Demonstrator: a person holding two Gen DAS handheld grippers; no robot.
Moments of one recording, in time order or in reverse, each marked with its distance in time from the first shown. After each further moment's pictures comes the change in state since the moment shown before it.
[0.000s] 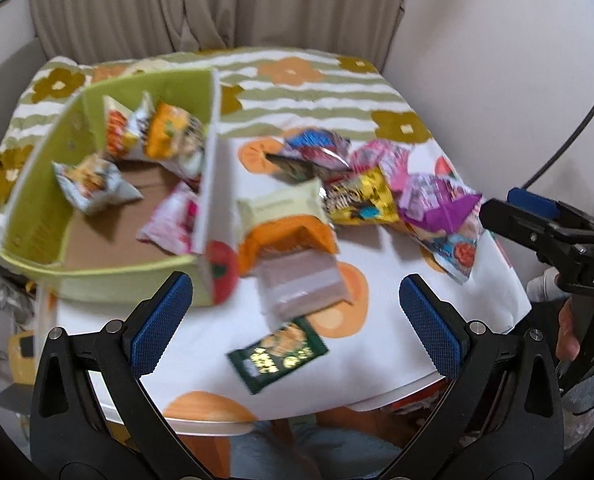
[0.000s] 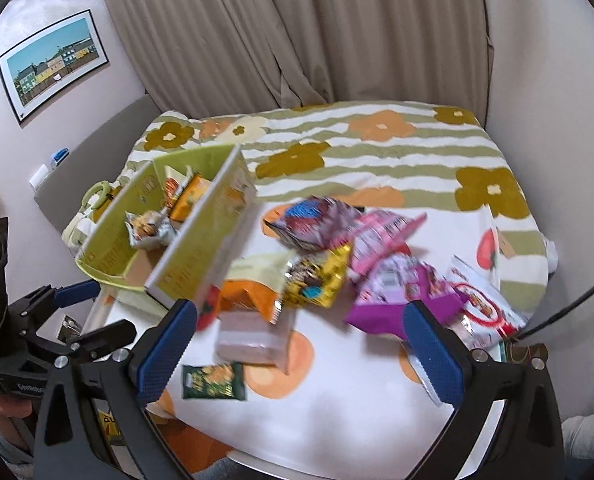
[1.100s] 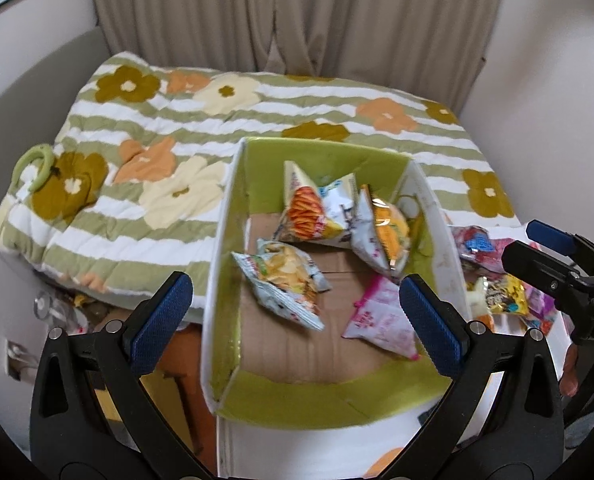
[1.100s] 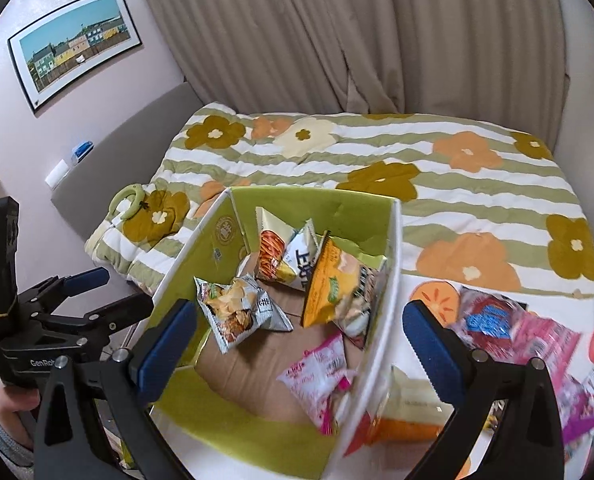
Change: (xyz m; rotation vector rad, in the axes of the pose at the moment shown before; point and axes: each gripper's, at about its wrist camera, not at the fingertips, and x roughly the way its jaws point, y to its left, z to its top) left arm -0.036 0.258 0.117 -0.116 -0.077 0.137; right arm 0.109 0.202 0.120 -0.058 0.000 0.086
